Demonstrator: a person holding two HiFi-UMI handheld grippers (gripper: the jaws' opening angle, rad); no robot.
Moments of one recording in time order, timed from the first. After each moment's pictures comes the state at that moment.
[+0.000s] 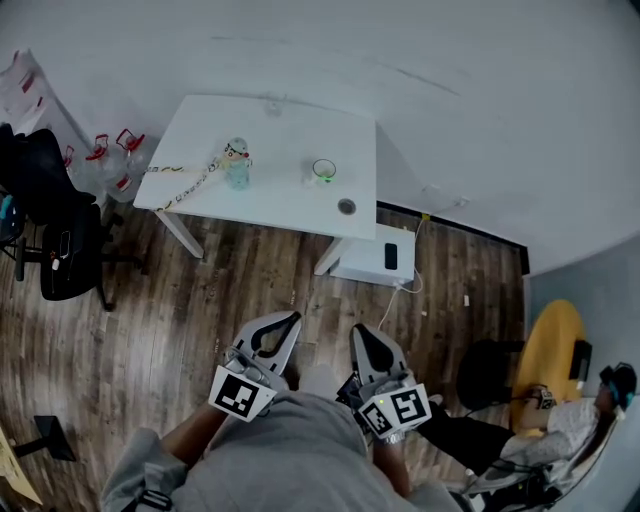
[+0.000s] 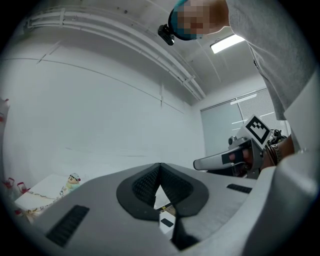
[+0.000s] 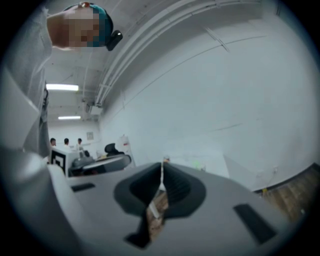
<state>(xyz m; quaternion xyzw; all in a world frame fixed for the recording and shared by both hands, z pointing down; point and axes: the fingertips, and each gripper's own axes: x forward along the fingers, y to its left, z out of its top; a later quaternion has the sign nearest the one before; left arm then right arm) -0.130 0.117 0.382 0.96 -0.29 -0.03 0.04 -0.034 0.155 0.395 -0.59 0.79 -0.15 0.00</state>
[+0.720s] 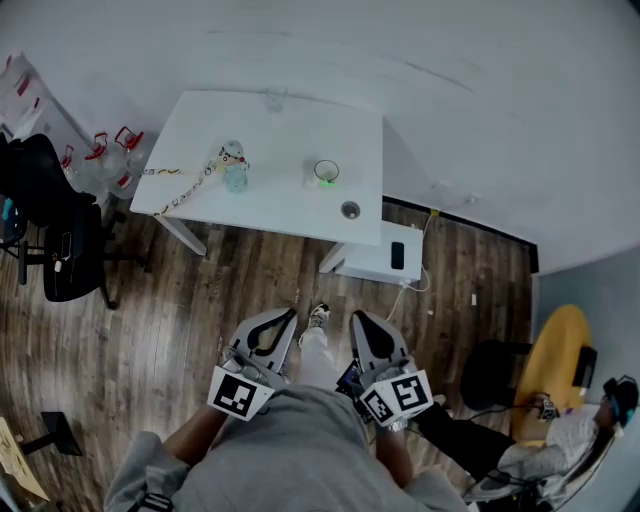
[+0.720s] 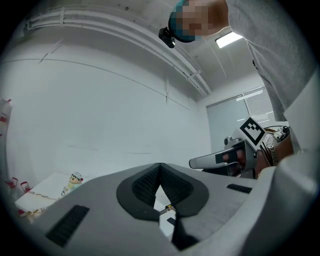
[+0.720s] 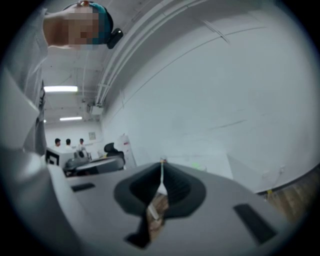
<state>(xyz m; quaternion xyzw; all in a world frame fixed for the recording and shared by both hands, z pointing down) -0.115 0.063 0.398 0.95 -0.31 -0.01 0.05 -0.009 0.084 0.410 -0.57 0.80 -0.16 0.00</state>
